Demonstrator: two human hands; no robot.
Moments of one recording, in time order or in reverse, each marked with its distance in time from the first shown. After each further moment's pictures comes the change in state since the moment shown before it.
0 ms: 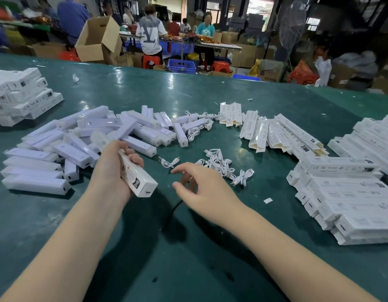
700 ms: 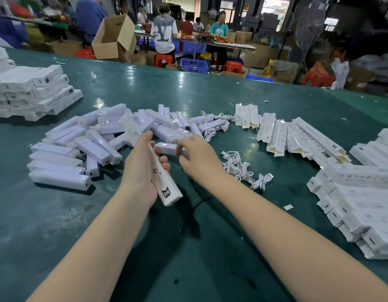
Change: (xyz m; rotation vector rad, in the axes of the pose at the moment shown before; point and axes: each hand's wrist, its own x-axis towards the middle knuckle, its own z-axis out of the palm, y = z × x) left_hand -0.002 -0.007 0.002 0.186 -0.019 0.120; right_hand 0.091 -0.001 0.028 -0.259 0.076 -0.012
